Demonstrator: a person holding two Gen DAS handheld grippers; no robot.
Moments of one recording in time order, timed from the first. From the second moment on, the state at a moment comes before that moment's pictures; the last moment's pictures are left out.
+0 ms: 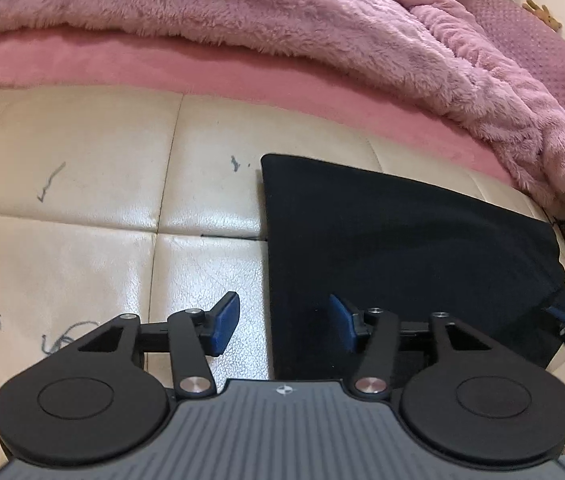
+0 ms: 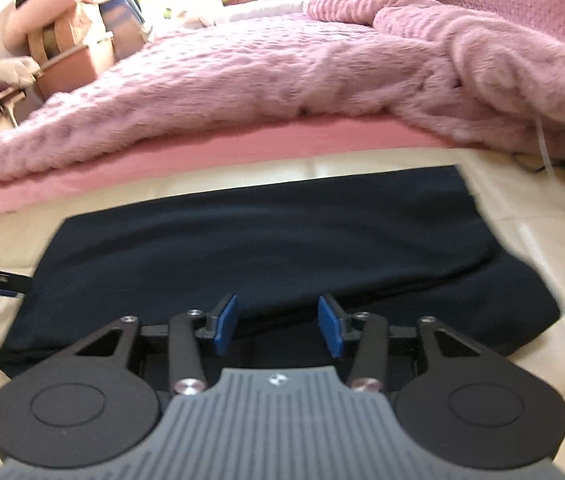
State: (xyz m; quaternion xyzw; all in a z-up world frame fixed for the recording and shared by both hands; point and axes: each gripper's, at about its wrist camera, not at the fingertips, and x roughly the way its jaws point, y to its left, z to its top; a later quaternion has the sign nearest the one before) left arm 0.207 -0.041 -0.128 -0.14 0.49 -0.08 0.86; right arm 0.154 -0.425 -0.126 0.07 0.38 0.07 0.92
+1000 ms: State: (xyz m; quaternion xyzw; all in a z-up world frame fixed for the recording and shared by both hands) left arm 0.200 0.025 -0.131 -0.30 0.46 -0.05 0.83; right arm 0.148 -0.378 -0.142 0.08 0.35 0.08 0.93
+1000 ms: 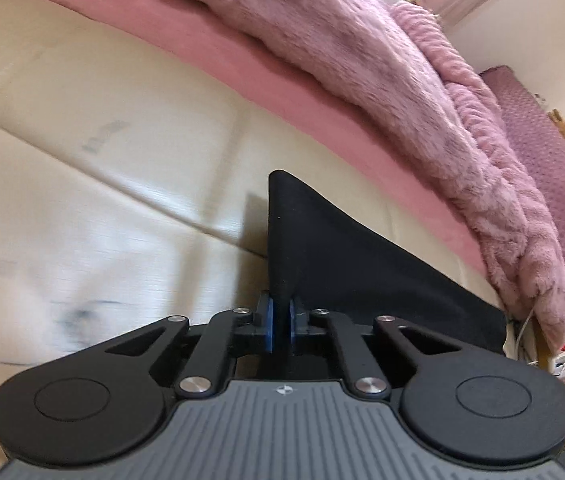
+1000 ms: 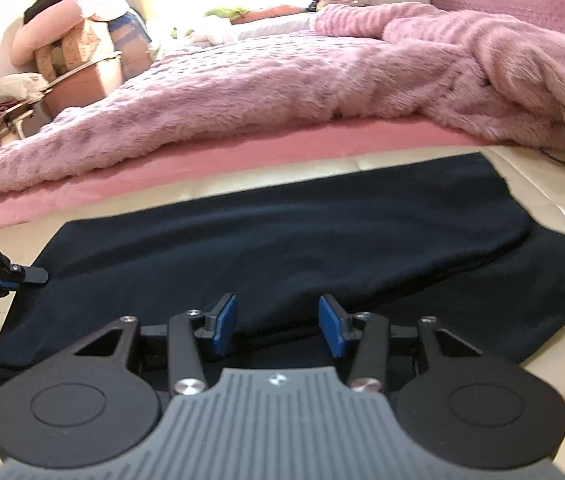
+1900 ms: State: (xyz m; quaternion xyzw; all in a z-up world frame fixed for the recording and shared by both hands) left arm 0.182 0.158 -0.003 -0.33 0.45 -0.07 0.83; right arm 0.159 -0.276 -0.102 -0.04 0.40 0.18 0.90
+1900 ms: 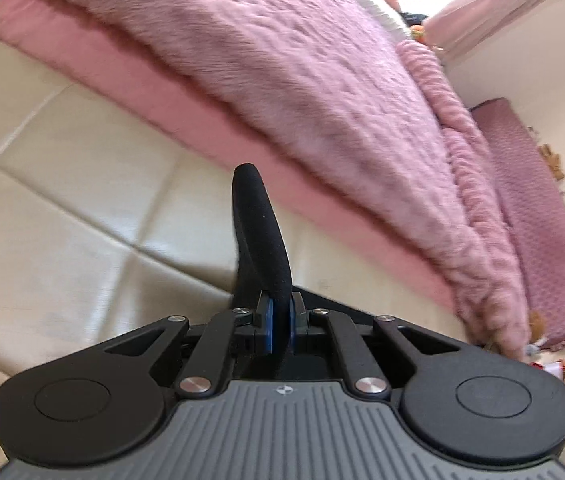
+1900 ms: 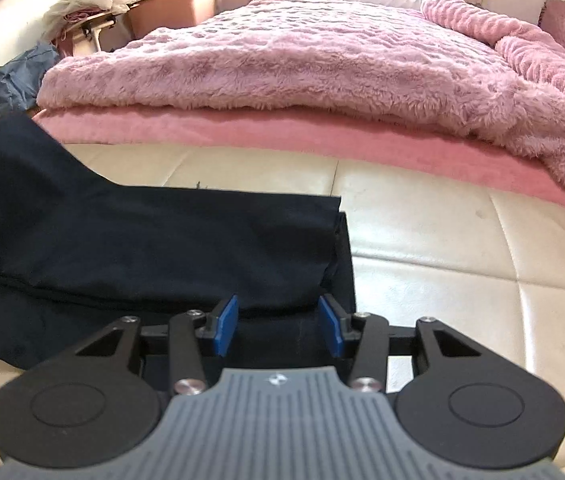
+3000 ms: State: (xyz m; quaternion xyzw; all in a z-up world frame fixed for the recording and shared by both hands) left arm 0.273 -0.110 -0.102 -0.32 0.56 -0.09 0.76; right arm 0.162 -0.349 -0.146 0.12 0.44 0.18 0.87
